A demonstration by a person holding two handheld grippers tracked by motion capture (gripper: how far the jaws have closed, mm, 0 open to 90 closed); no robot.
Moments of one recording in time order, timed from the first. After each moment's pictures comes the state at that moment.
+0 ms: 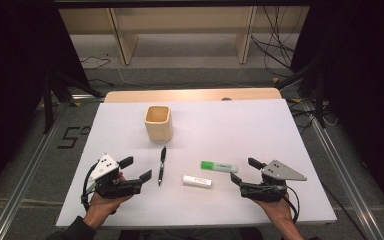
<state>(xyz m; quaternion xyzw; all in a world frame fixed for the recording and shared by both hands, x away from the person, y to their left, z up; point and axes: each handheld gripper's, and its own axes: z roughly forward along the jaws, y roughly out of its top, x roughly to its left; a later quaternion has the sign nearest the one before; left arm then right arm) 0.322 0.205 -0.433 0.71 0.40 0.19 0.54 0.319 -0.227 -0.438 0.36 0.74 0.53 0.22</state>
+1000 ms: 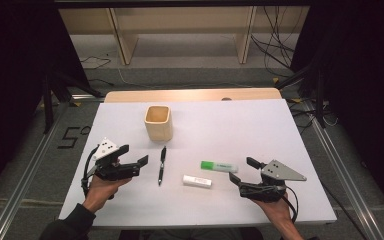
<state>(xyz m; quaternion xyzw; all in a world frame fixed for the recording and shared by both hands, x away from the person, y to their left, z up) 0.364 0.212 -0.425 0.72 0.44 0.21 0.50 0.318 -0.224 -0.437 0.36 0.73 0.54 0.22</state>
